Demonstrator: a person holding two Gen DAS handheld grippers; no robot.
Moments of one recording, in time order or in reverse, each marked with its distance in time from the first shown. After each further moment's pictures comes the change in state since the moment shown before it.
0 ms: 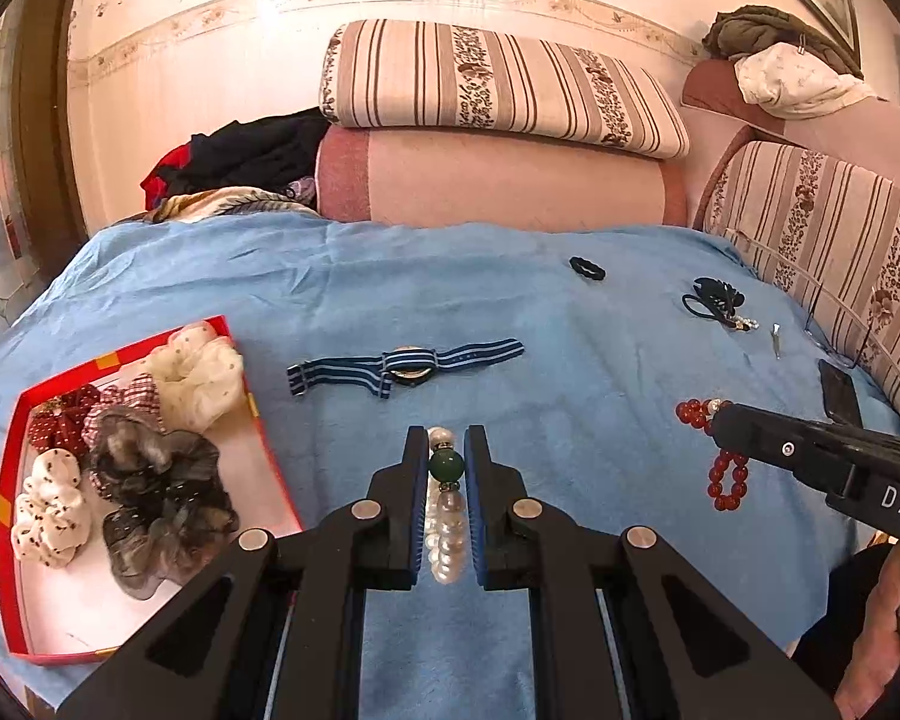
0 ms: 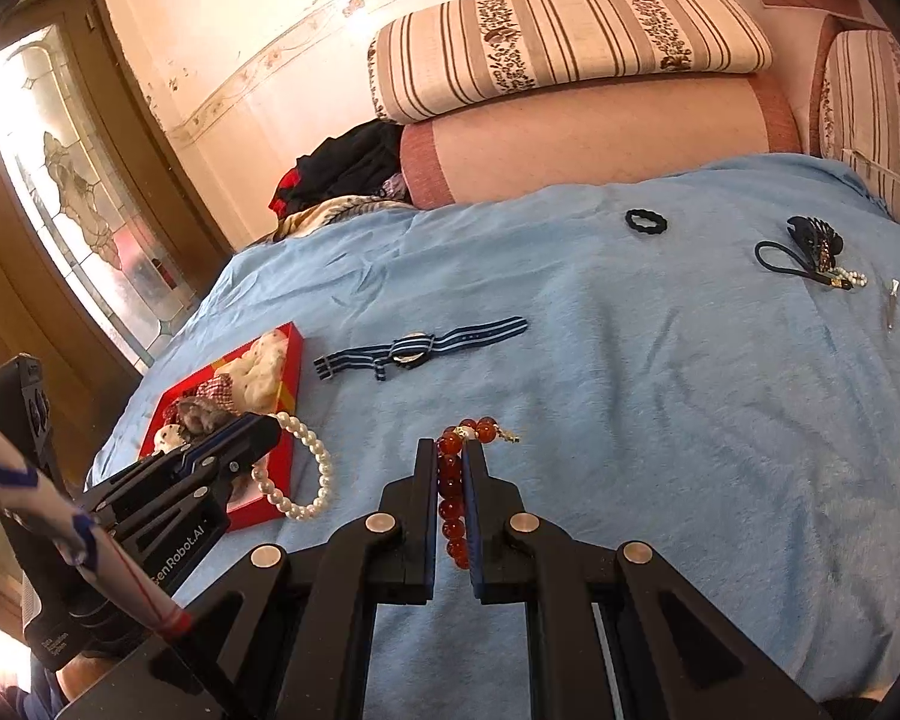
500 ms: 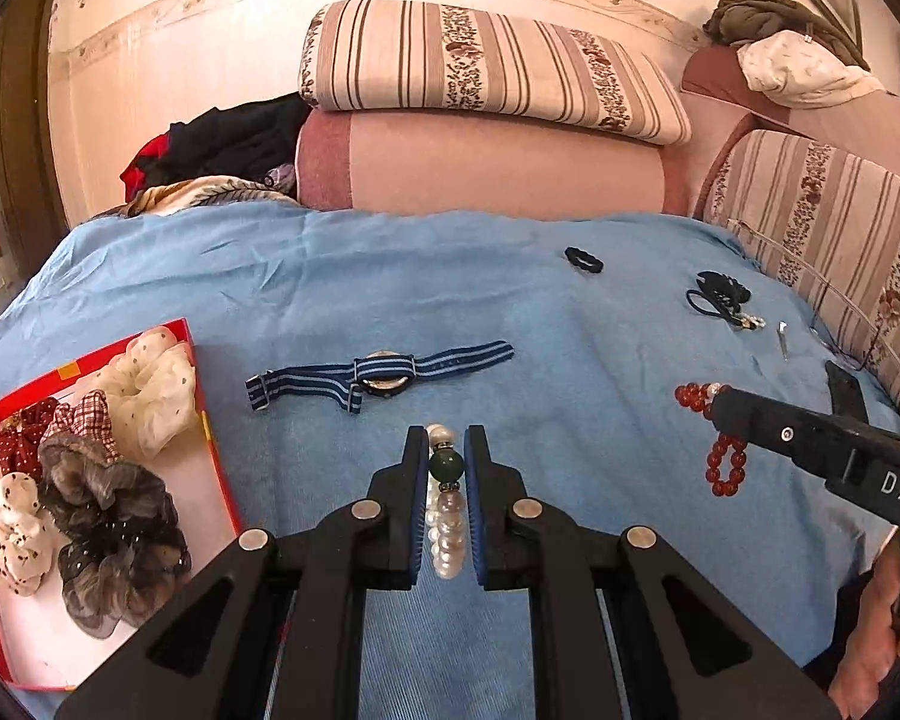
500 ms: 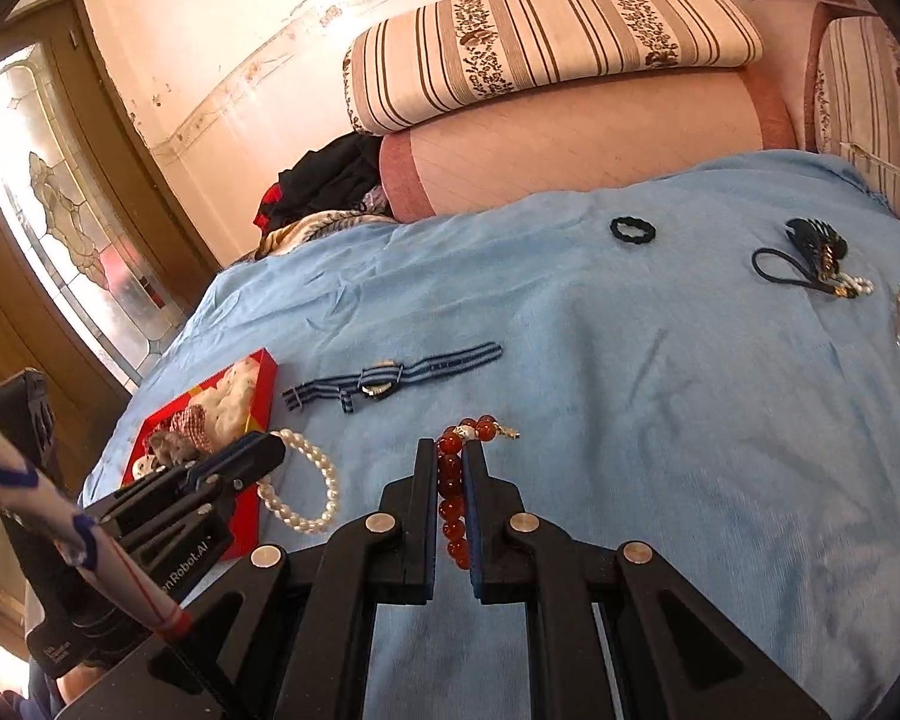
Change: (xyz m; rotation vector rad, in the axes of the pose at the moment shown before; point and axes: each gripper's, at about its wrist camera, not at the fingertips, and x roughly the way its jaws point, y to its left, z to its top) left arm 0.040 -0.013 0.012 0.012 0.039 -0.027; right arm 0.020 -0.029 0.018 0.034 -0.016 -0.006
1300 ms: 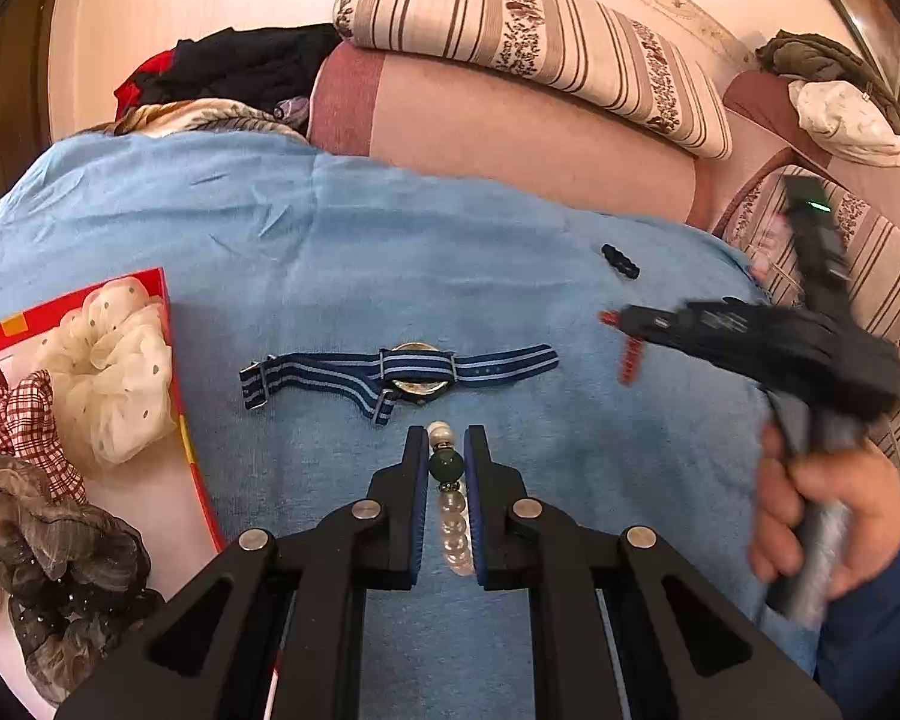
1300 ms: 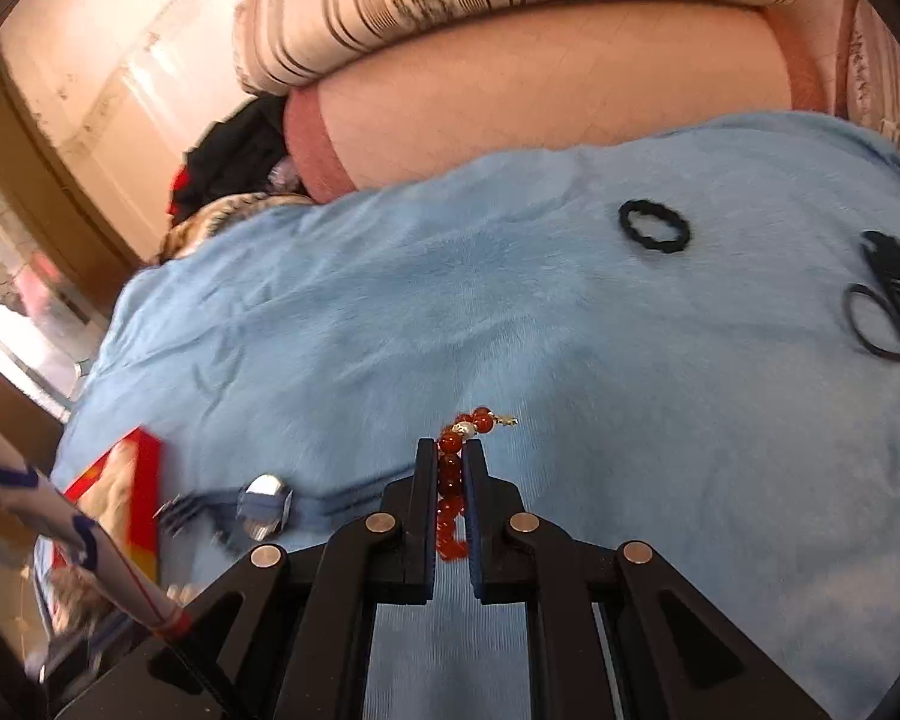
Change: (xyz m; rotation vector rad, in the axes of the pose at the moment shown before) left arm 0.057 0.056 0.020 -0.146 0.096 -0.084; right arm 0.128 -0.043 0.084 0.062 0.125 -0.083
